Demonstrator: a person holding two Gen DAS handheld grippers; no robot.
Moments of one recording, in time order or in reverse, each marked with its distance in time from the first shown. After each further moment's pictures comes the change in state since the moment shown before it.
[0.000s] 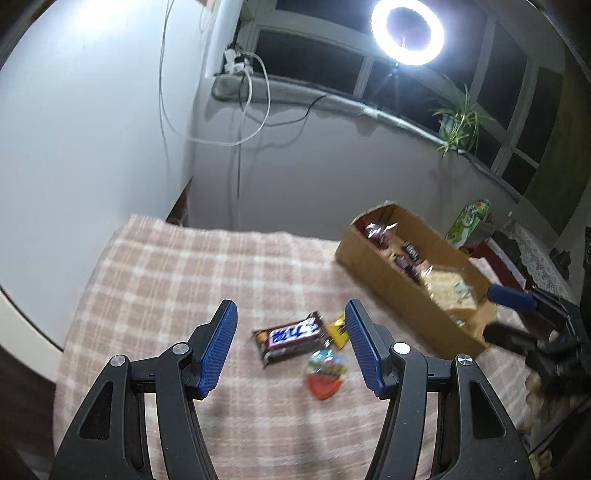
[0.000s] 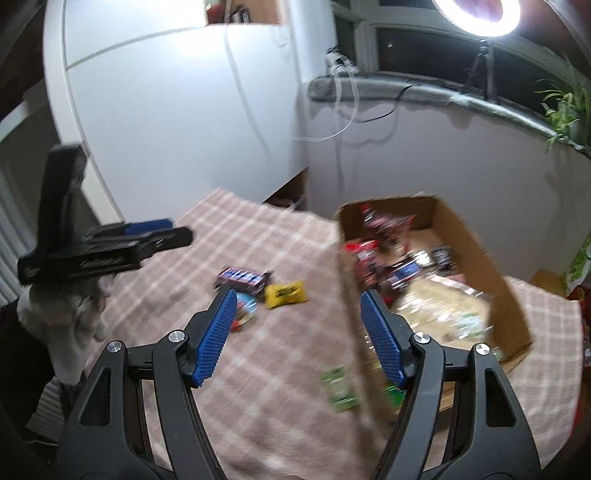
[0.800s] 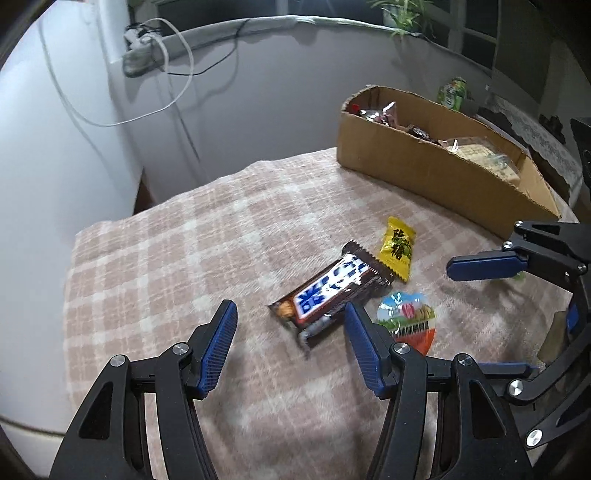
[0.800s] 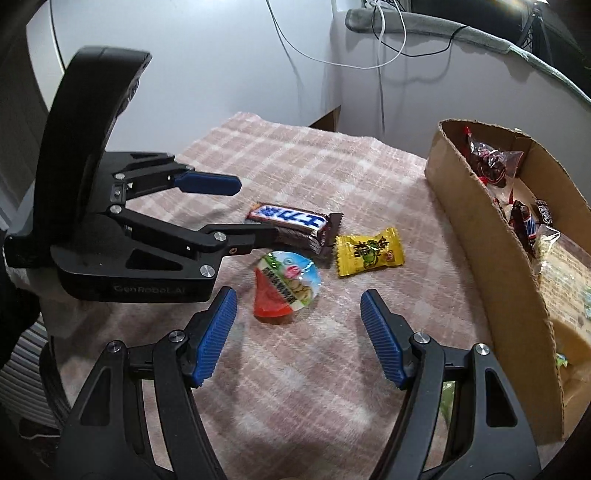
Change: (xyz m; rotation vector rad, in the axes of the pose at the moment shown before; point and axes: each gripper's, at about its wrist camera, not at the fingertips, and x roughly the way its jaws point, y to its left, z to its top) left arm 0.084 0.000 -0.022 0.407 0.216 -0.019; right arm 0.122 0.051 -0.028 -0.019 0.184 0.039
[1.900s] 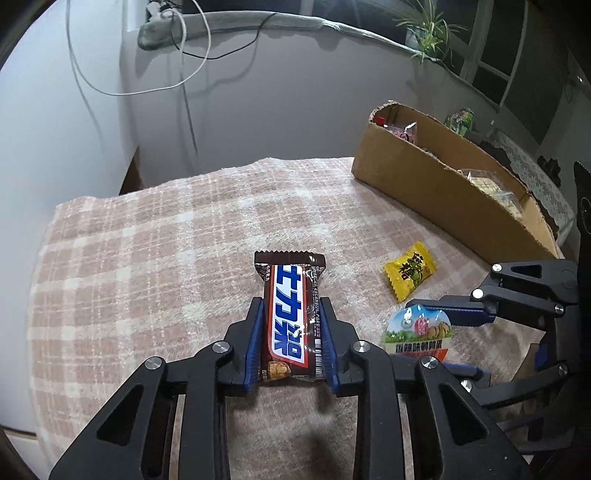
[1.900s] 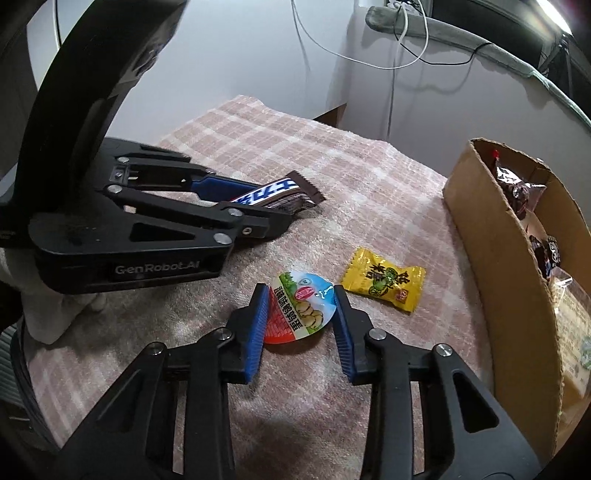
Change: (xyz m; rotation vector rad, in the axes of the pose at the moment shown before) left arm 0.015 0.027 -0.005 -0.158 -0.027 -0.094; right arm 0.036 0.007 0.015 -0.098 0.025 -0.065
